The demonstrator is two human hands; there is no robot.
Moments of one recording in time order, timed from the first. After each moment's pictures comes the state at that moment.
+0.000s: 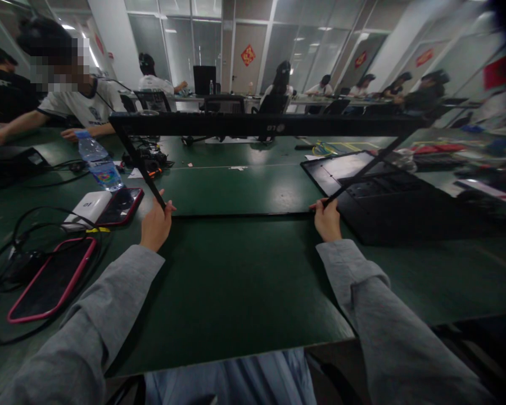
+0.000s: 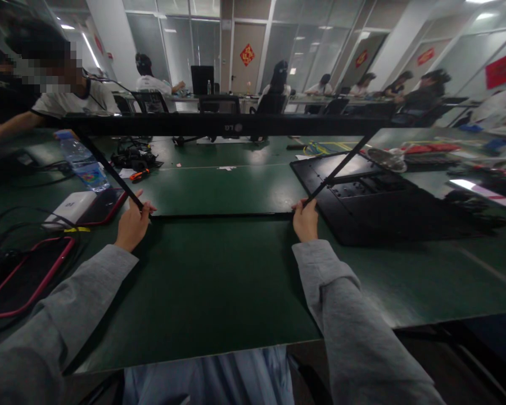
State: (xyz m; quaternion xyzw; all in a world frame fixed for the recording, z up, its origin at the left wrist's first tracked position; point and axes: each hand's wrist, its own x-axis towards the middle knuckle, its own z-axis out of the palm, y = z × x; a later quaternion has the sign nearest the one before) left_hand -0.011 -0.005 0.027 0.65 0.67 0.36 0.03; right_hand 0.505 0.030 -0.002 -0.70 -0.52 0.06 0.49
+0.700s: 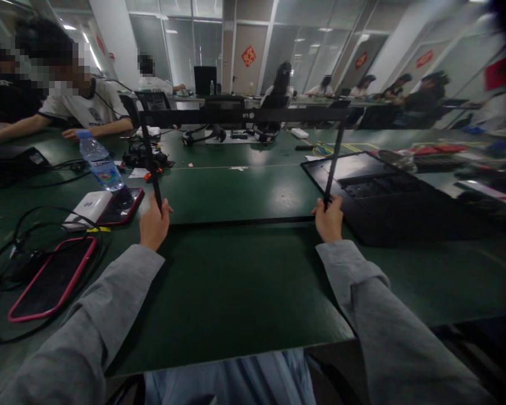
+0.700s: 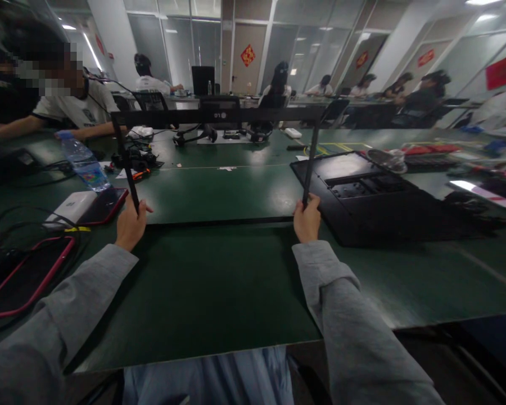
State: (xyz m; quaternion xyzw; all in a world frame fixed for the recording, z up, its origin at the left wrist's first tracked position) left_hand -0.012 -0.006 0.030 0.60 0.71 0.36 0.02; right_hand 0.501 0.025 0.004 -0.70 -0.50 0.03 0.51
